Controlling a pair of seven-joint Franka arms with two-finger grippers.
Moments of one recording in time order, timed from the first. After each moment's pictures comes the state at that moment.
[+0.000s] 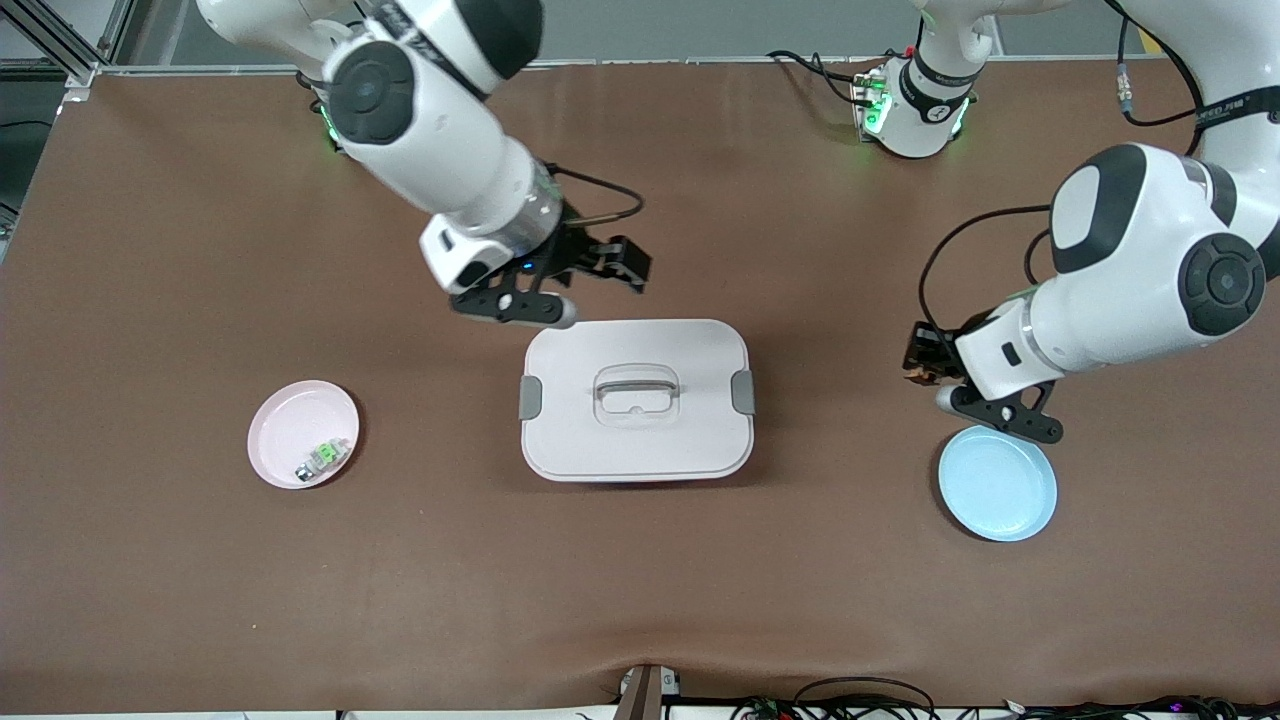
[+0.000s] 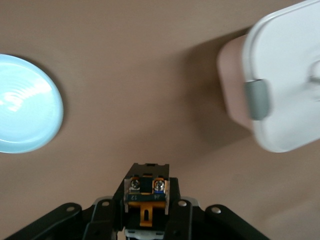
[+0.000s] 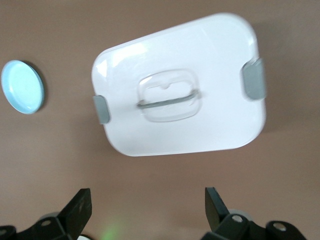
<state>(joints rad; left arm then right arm) 0.03 0.34 -0.27 -1.55 -0.10 1.77 0.15 0.54 0.39 0.04 -1.25 0.30 1.74 0.66</state>
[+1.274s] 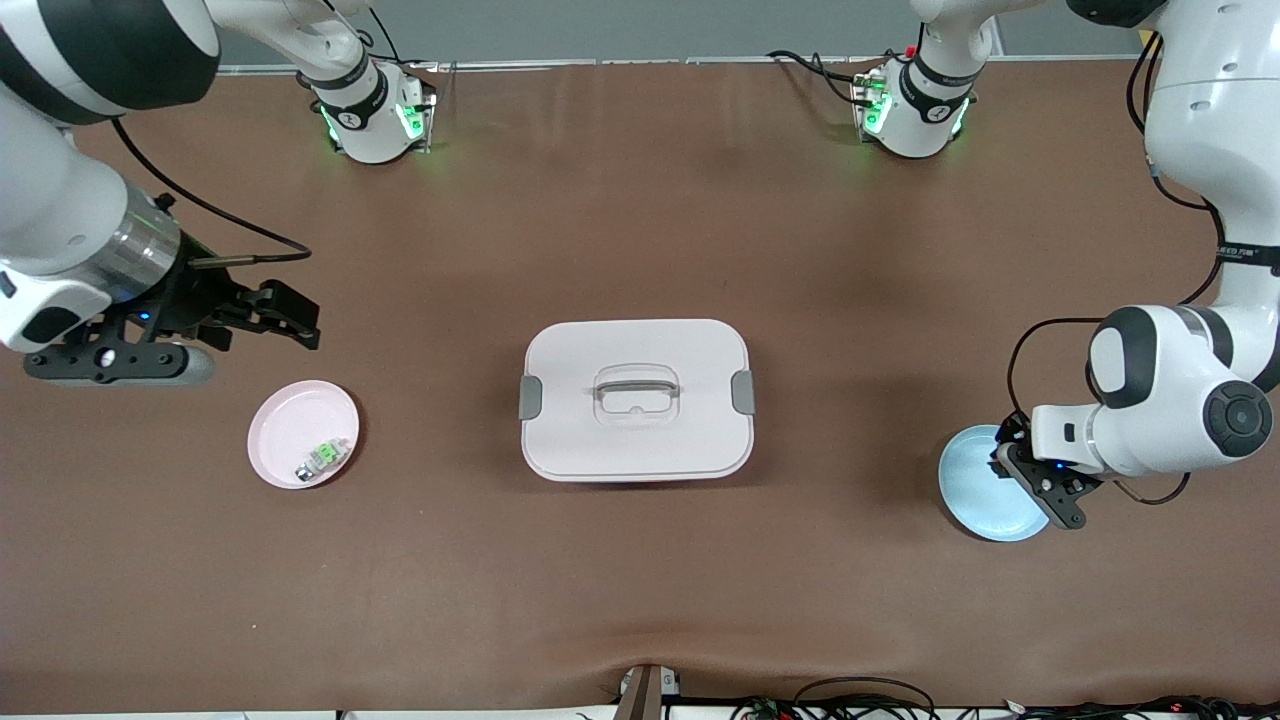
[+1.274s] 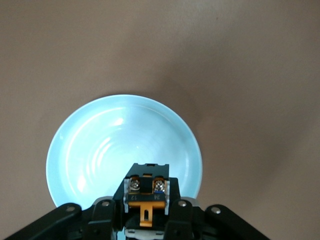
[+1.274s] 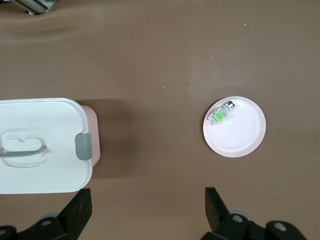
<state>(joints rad) 0.24 0.66 -0.26 -1.55 0.08 2.15 0.99 0.19 0.33 0.04 -1.10 0.04 1.47 0.26</state>
